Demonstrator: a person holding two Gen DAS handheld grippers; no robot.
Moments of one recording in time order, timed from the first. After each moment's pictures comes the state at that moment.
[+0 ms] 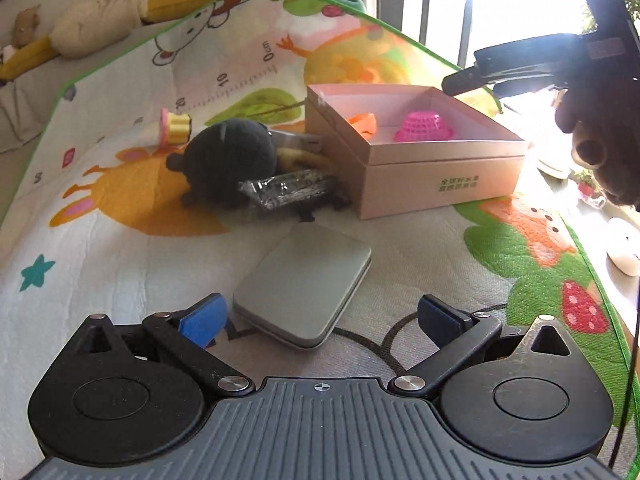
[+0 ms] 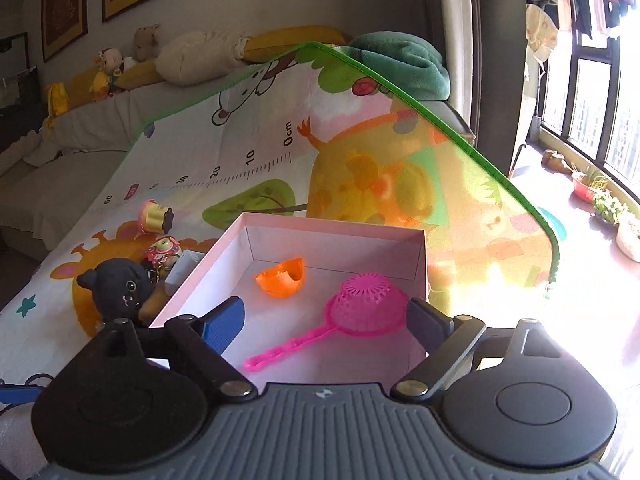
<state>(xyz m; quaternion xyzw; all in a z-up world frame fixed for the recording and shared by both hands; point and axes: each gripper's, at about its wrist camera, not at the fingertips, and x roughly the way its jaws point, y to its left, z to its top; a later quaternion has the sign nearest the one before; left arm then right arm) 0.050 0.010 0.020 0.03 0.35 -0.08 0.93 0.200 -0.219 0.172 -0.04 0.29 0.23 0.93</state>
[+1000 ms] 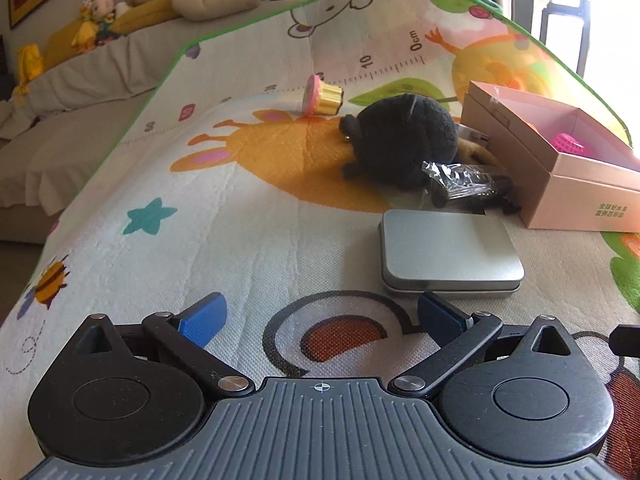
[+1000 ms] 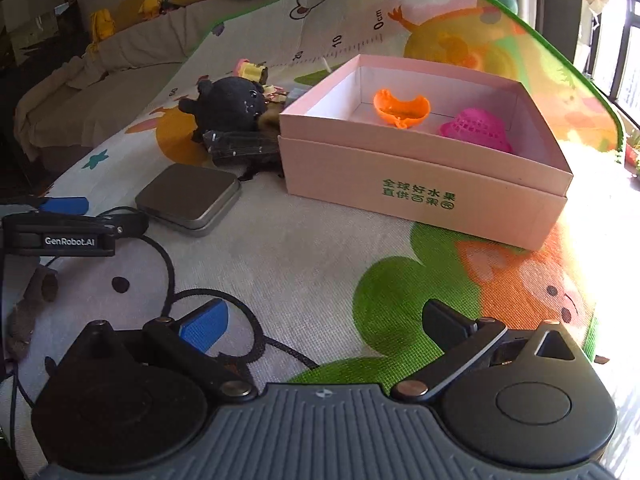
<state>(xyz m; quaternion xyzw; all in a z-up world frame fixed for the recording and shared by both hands) 0.056 0.073 0.002 -0.02 0.35 0.08 0.93 0.100 -0.167 0.103 -0.08 0.38 0.30 0.87</state>
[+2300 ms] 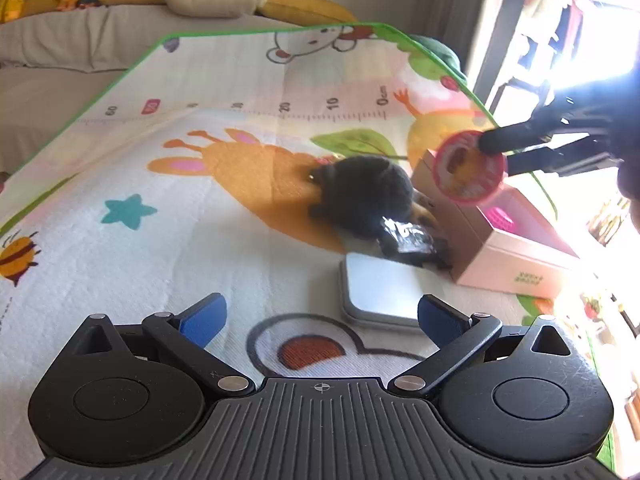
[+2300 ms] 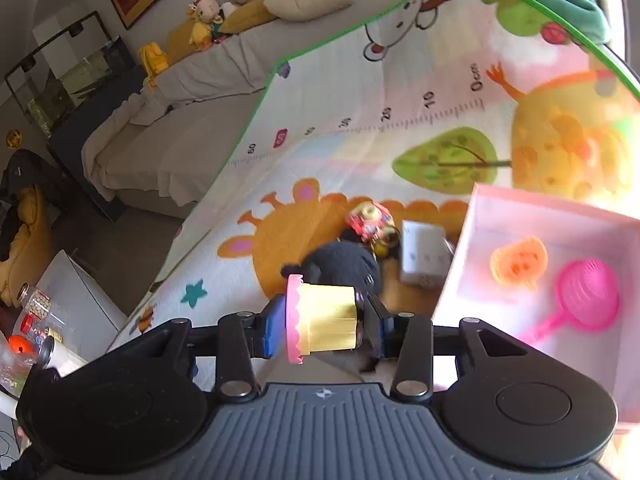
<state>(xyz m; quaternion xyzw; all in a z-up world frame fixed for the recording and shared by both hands) 0.032 0.101 0.020 -0.13 0.31 -0.03 0.94 0.192 -0.105 0.210 0.01 0.44 0.37 0.82</state>
